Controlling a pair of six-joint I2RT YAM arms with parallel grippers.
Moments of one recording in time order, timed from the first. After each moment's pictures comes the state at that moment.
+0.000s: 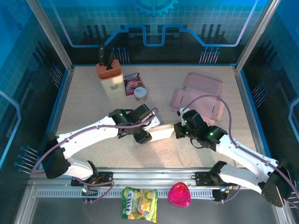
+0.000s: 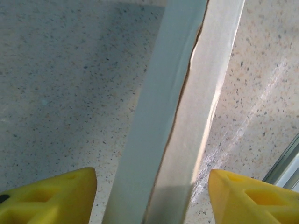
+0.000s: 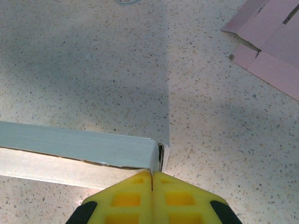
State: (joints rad) left arm -0.89 1.40 1.15 -0.92 -0.07 0.08; right arm 0.72 0.99 0.69 -0.49 0.08 0.43
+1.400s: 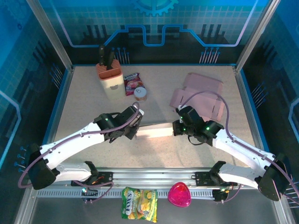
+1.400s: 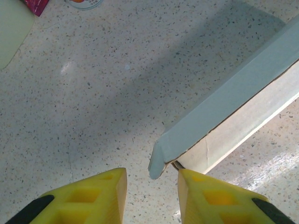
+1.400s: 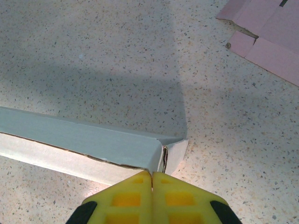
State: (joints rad) left arm -0.85 1.23 1.05 -0.92 -0.31 -0.22; right arm 0.73 1.08 0.79 -0.58 0.09 0.51
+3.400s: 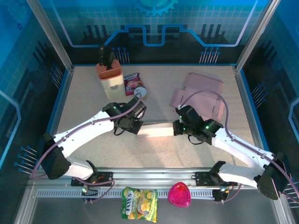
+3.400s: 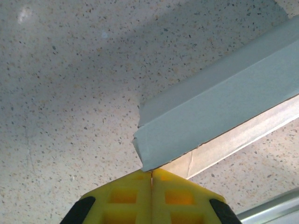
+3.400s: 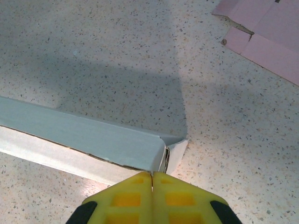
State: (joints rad) left arm -0.76 1.41 1.20 -1.05 -0.10 -0.37; right arm 0.73 1.10 0.82 -0.61 0.09 0.51
